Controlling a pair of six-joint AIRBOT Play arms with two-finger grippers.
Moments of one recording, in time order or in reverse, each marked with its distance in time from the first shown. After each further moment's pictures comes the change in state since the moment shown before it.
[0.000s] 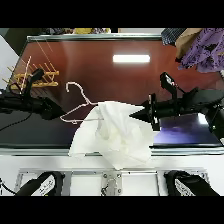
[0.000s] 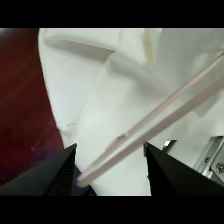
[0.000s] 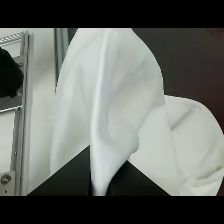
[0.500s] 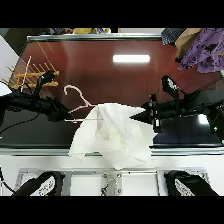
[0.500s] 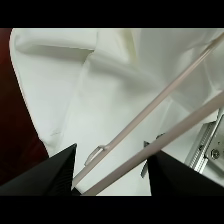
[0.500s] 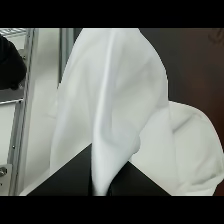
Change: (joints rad) left arm -0.113 -0.042 -0.001 0.001 -0.009 0.045; right arm 0.001 0.019 0.000 0.000 -0.024 -0.068
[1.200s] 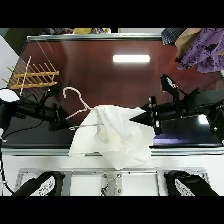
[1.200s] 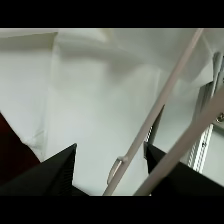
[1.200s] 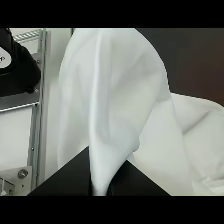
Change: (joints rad) left arm -0.001 0.000 -0.111 0.001 -0.025 0.259; right arm 0.003 0.002 0.000 0.003 -0.039 0.082
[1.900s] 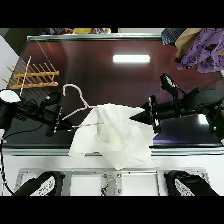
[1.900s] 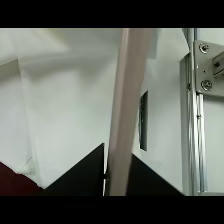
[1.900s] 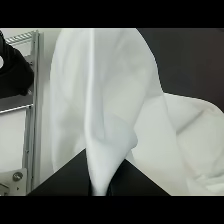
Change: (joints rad) left arm -0.001 0.000 -0.024 -0.012 -0.099 0.314; right arm 0.000 -0.006 0.000 0.001 0.018 0.000
